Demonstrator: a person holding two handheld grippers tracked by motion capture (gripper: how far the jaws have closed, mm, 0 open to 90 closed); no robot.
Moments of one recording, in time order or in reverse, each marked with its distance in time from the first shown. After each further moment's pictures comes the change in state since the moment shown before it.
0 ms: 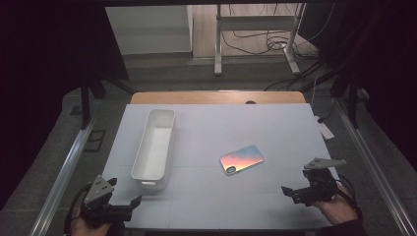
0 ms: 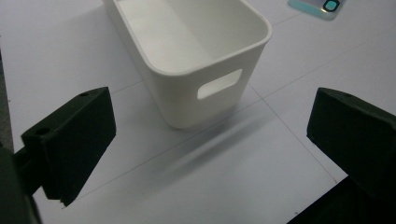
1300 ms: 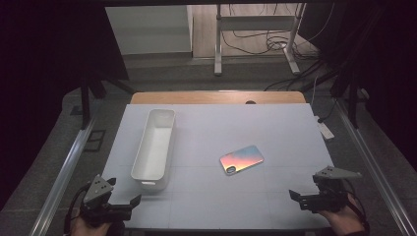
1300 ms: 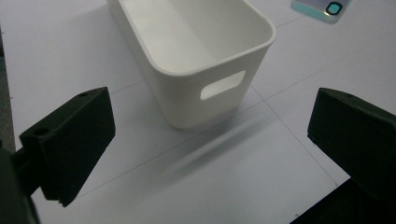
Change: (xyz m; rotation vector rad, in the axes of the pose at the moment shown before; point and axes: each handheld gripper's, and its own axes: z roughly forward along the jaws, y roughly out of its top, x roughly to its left) left arm 0.001 0.000 0.000 0.001 0.004 -0.013; right arm 0.001 -0.024 -0.019 -0.077 -0.074 0.055
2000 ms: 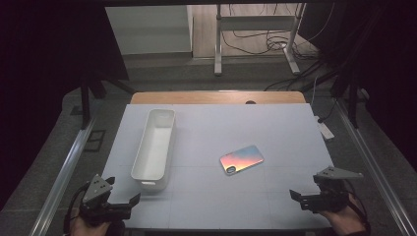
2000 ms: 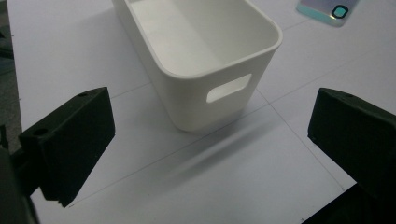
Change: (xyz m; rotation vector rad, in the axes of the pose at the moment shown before) left arm 0.002 0.000 0.000 -0.015 0.018 -0.011; right arm -0.001 -0.001 -0.001 -0.013 0.002 0.009
